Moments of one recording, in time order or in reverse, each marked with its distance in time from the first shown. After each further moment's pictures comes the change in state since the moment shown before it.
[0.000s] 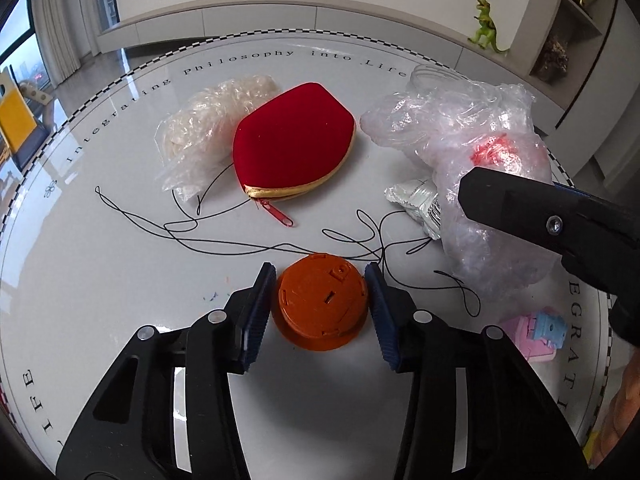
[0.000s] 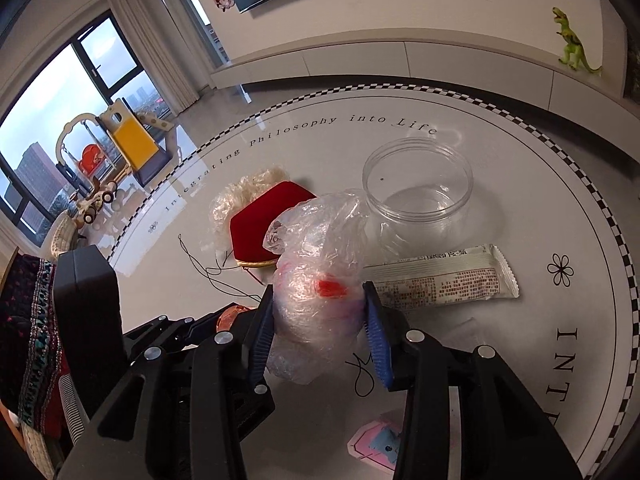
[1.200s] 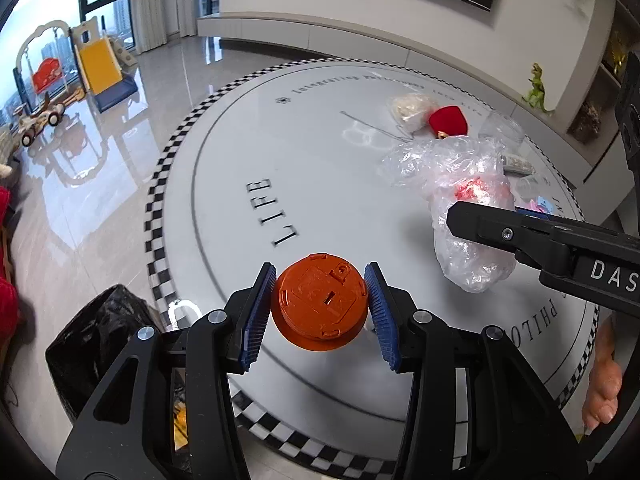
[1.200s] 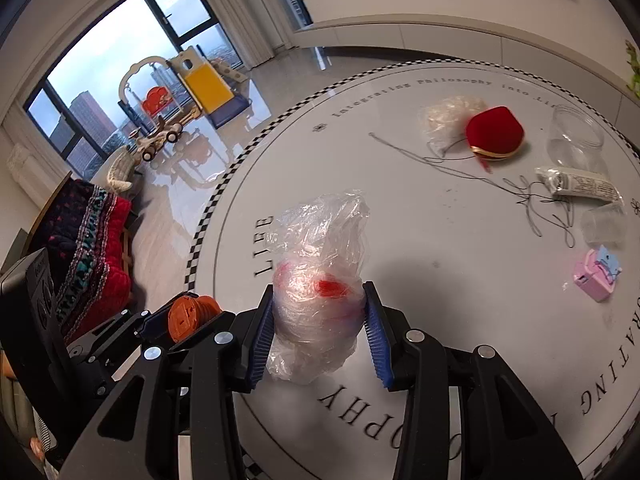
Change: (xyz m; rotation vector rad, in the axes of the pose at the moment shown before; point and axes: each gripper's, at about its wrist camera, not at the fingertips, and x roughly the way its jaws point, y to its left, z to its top) left arm -0.186 0.137 -0.177 -0.234 -0.120 0.153; right arm -0.045 0.208 -0.125 -0.199 0.113 0.186
